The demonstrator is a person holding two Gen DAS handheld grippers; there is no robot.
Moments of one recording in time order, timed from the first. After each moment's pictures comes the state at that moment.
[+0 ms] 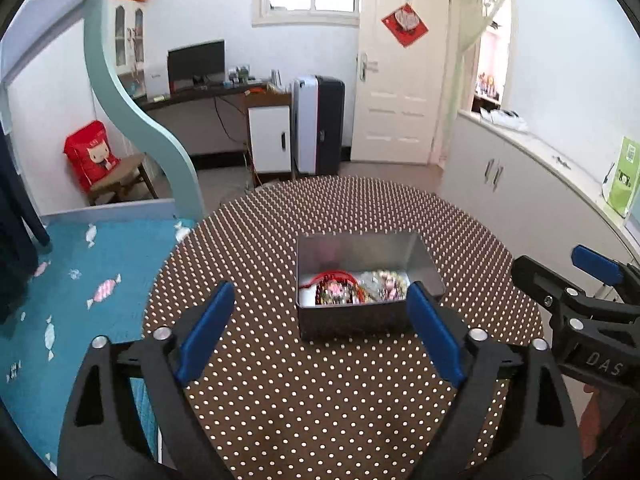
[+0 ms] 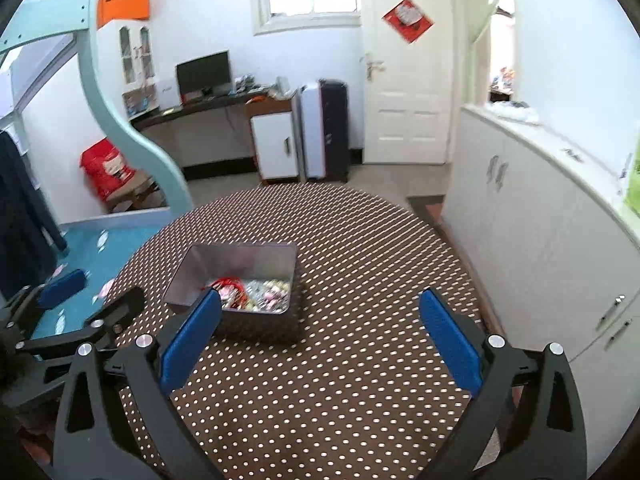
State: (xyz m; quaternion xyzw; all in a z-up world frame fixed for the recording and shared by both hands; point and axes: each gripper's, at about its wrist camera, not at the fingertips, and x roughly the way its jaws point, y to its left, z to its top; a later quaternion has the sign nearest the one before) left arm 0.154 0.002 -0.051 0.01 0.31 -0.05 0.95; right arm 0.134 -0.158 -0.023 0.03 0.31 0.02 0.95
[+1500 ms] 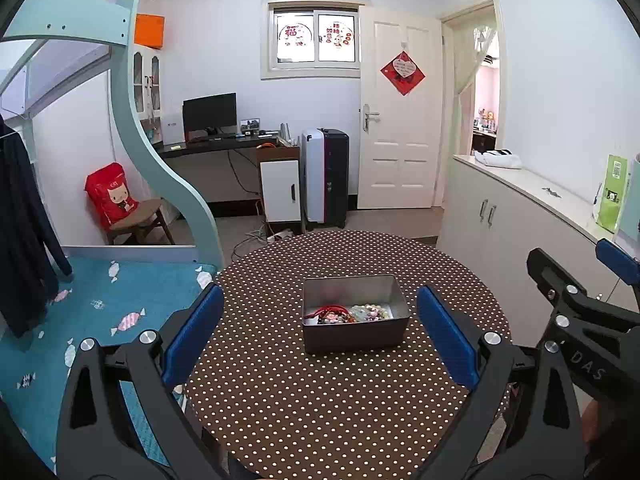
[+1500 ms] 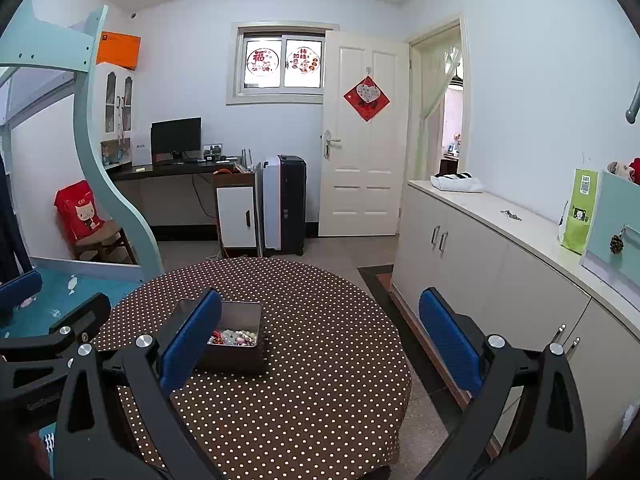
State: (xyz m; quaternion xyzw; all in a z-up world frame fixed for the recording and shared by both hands) left arm 0.071 0.001 0.014 0.02 0.22 -0.04 0.97; right arm 0.061 -0.161 0.019 0.00 0.18 -0.06 0.98
